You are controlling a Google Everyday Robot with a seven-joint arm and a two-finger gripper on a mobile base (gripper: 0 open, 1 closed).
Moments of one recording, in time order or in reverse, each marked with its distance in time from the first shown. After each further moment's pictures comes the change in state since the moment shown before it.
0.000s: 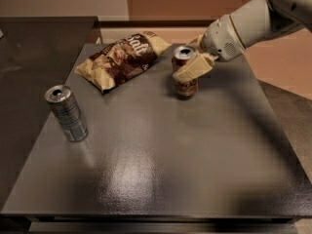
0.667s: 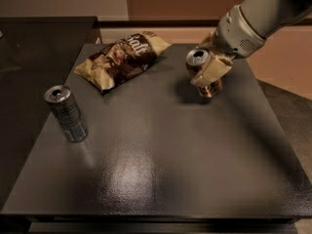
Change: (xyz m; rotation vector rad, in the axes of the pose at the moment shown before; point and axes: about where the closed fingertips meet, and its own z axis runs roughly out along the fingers) arm 0.014 0.027 -0.038 0.027 0.250 -0.104
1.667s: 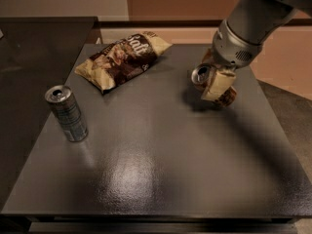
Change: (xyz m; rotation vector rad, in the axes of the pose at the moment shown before) arm 0.037 0.021 0.009 -0.059 0.273 -0.051
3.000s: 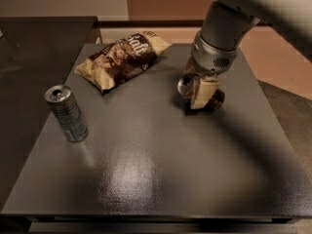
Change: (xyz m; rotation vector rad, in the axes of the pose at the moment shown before) arm -0.020 0.006 0.034 -0.096 0.102 -0.117
